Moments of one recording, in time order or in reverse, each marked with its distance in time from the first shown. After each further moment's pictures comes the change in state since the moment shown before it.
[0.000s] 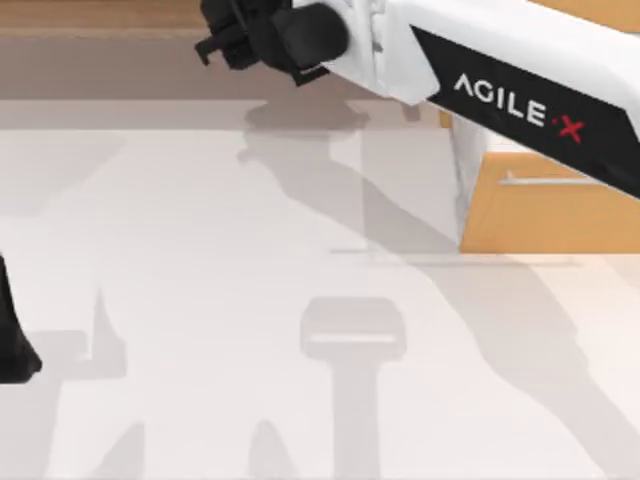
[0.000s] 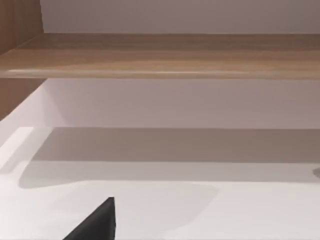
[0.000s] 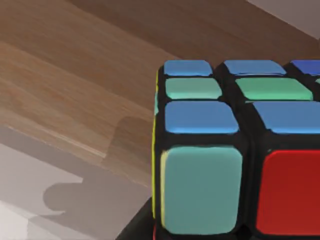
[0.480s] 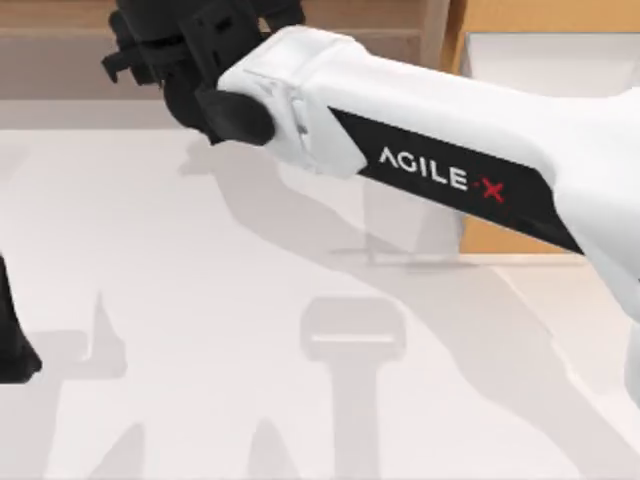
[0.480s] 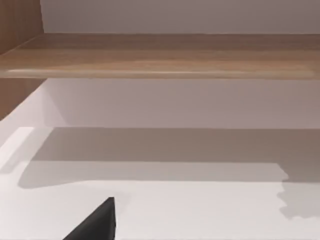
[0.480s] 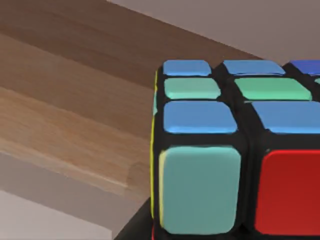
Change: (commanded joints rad) left arm 0.000 0.000 0.000 0.000 0.000 0.000; right arm 0.118 0.059 -0.037 0.311 0.069 0.023
